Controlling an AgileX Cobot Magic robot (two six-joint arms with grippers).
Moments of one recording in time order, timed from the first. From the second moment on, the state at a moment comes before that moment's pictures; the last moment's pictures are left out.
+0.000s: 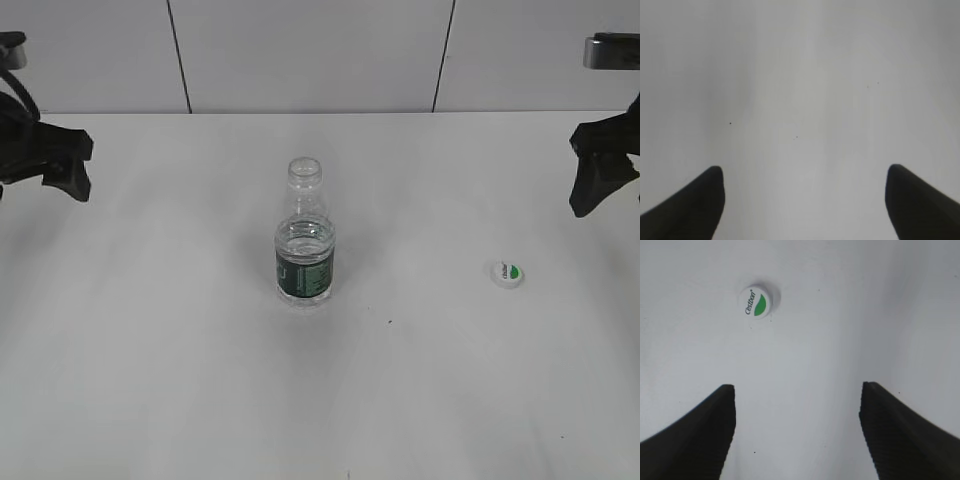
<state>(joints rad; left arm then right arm) -0.11 1.68 -1.12 0.07 0.72 -0.19 0.08 1.72 -1.29 0.11 1.07 -0.13</state>
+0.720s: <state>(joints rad) -0.11 1.51 -1.19 0.20 0.92 -0.18 0.08 1.72 -1.29 0.11 1.12 -0.13</state>
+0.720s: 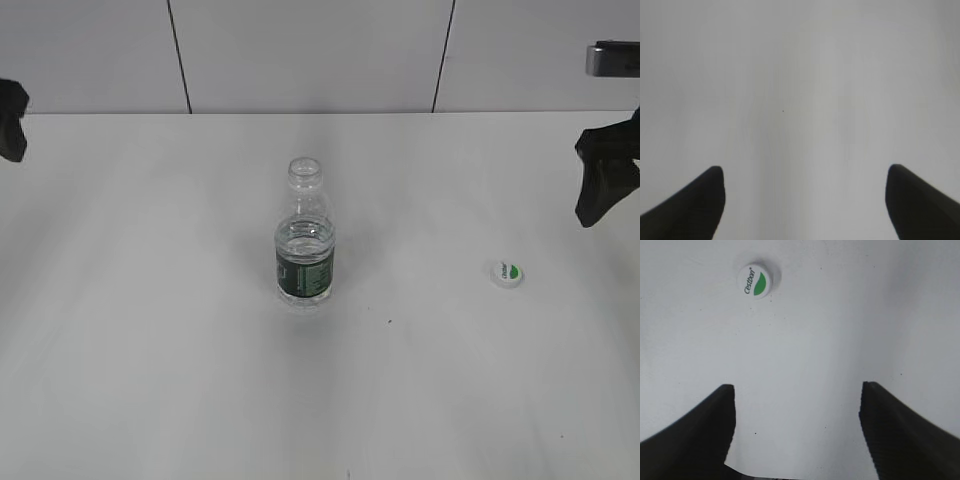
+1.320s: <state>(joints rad) -0.11 1.19 -1.19 0.20 1.01 -0.18 0.08 1.47 -1.29 0.11 1.20 -0.13</state>
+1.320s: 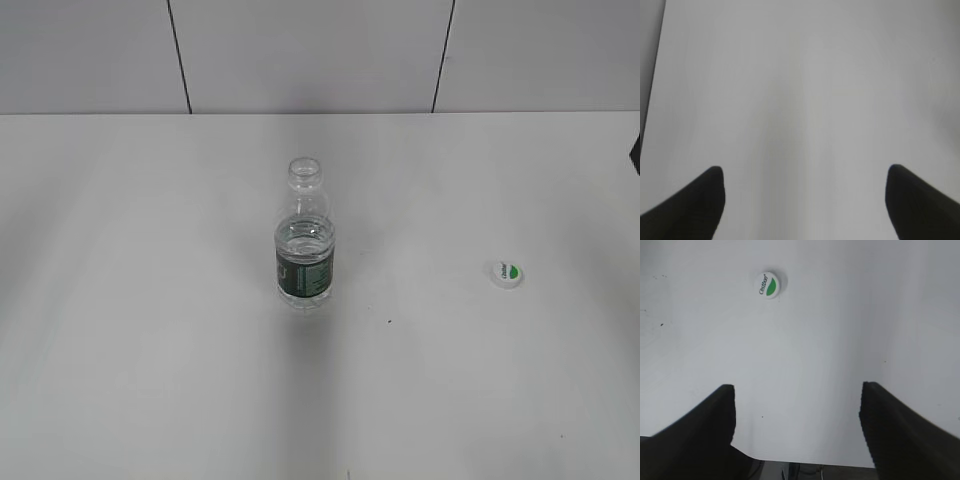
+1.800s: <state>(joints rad) -0.11 0.84 -0.92 0.20 0.96 -0.17 0.08 1.28 -1.29 0.11 1.22 -0.13</state>
